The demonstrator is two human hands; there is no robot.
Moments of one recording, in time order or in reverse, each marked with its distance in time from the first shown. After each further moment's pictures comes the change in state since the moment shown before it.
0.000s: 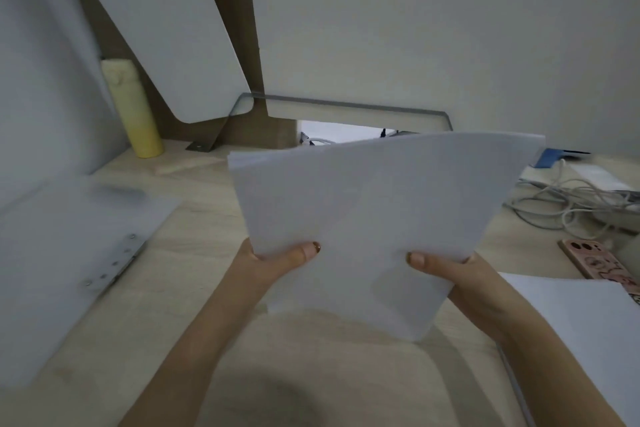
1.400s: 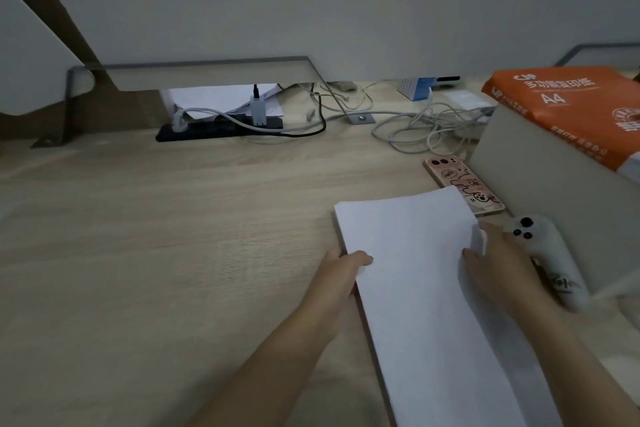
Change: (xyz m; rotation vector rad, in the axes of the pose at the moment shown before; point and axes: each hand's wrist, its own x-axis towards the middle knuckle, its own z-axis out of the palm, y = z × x) left_hand -0.044 -0.116 0.227 0.112 -0.306 -0.658; right_hand -0.115 0.065 -0.205 -1.184 0.758 0.466
